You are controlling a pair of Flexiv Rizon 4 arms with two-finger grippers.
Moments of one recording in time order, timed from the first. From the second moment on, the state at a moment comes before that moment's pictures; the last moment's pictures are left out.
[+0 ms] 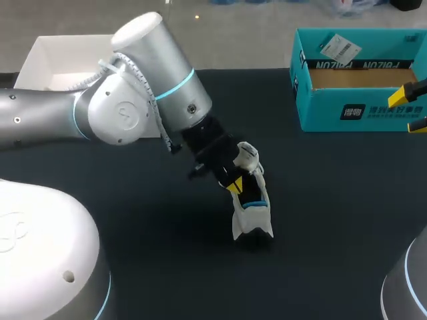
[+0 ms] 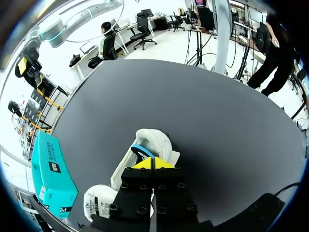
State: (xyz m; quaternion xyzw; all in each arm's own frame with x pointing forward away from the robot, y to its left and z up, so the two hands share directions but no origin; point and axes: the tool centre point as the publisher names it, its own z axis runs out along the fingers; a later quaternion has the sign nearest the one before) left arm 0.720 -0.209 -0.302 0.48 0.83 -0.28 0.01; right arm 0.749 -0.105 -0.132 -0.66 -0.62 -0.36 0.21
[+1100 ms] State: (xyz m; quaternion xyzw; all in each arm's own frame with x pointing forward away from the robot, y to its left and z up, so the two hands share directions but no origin) left arm 0.733 -0.242 -0.351 0.59 0.73 -0.31 -0.16; right arm 0.749 -0.105 -0.132 -0.66 -0.62 -0.36 0.21
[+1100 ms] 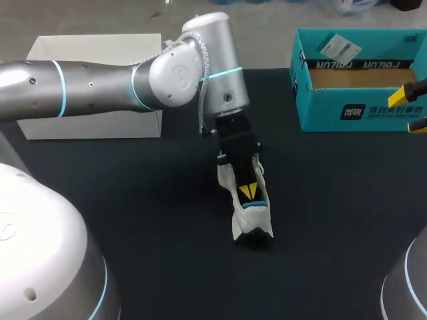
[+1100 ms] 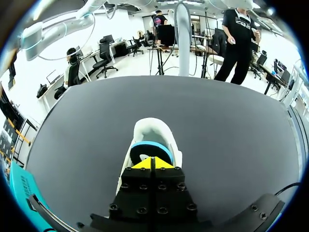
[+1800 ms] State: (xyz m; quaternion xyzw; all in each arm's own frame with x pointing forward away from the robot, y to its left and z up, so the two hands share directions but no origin) left arm 0.726 -0.250 -0.348 0.61 0.71 -0.33 -0.15; right arm 0.749 -0.105 -0.132 -0.67 -0.62 -0.36 0.21
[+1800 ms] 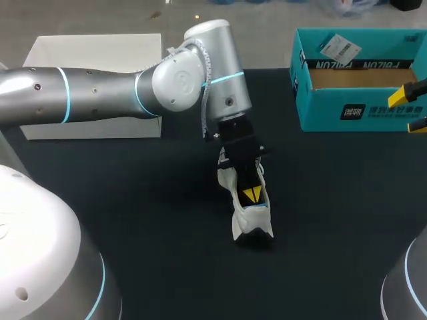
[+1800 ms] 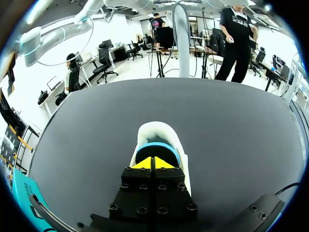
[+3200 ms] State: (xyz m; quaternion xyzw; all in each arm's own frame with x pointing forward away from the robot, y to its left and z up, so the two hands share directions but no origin) left arm 0.708 -0.252 -0.403 0.63 0.70 -0.29 -0.18; right arm 0.749 -0.105 -0.132 -0.66 -0.62 -0.36 0.21
